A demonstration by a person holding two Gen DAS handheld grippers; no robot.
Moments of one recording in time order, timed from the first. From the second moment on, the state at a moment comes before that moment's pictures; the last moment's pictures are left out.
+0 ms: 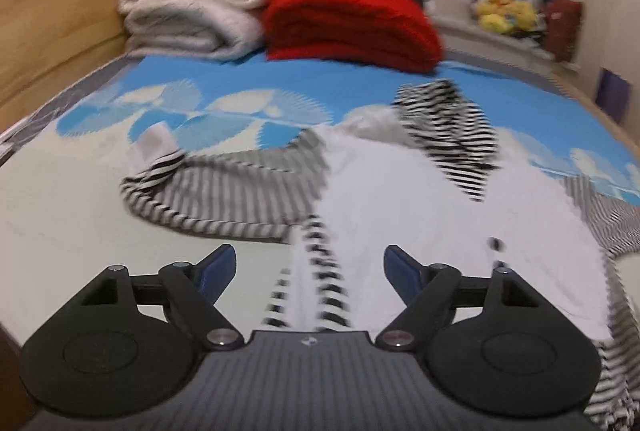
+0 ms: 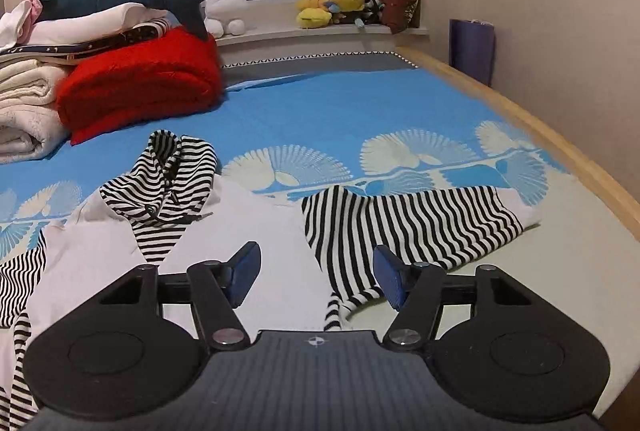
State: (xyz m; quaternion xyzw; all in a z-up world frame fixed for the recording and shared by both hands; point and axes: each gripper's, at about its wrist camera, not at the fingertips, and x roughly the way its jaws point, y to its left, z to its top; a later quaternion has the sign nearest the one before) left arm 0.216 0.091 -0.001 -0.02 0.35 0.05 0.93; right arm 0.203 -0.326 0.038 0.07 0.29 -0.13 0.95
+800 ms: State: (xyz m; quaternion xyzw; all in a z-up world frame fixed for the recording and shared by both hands) left arm 0.404 0.356 -0.107 -0.19 0.43 0.25 0.84; right arm 0.242 -0.301 0.023 -0.04 0.33 -0.07 0.94
